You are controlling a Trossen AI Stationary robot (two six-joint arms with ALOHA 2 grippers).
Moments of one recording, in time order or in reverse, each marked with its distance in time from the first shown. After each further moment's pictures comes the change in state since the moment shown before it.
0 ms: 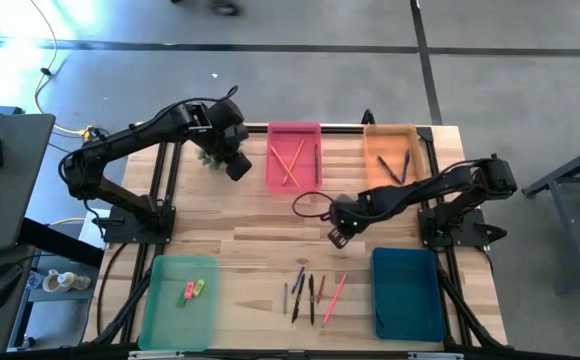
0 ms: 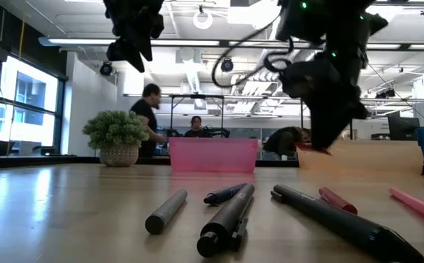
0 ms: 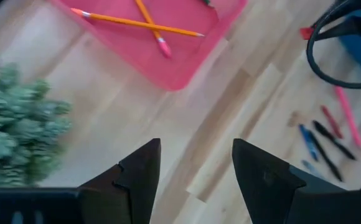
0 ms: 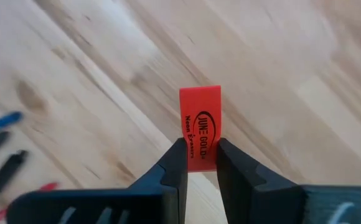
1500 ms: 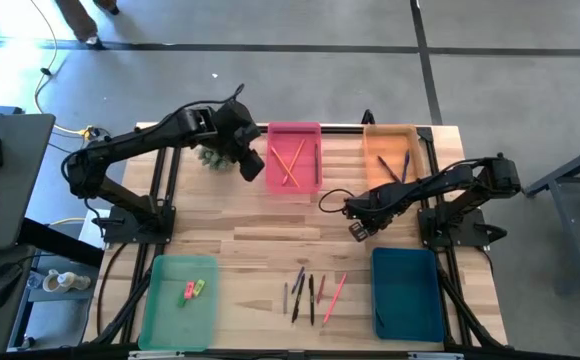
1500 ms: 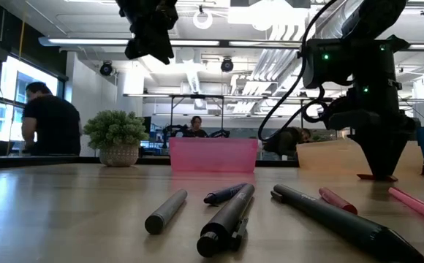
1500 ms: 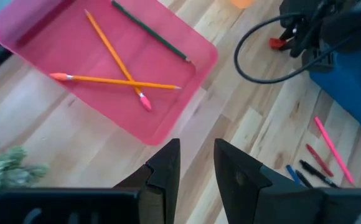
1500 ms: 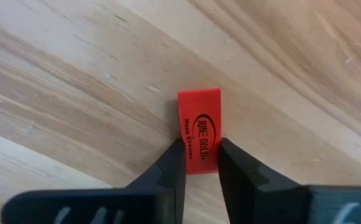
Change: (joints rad) left arm -0.069 0.018 0.000 0.207 -0.063 -0.038; right arm -0.110 -0.006 -0.213 -0.158 -0.013 0.100
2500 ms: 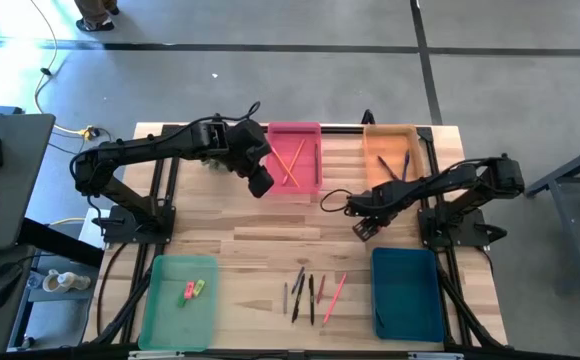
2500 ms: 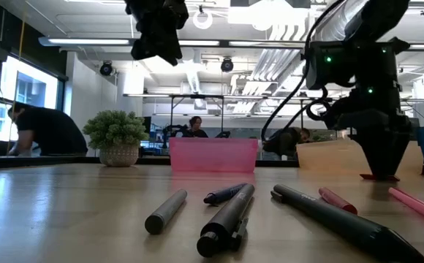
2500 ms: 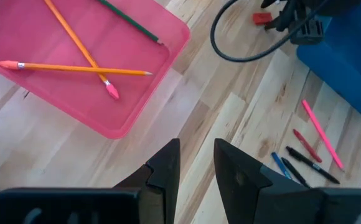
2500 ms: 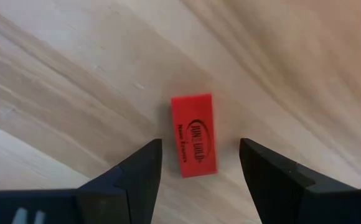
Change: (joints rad) left arm -0.140 0.060 0.000 0.028 -0.034 -0.082; right arm -0.012 -0.066 -0.009 -0.009 -0.026 -0.129
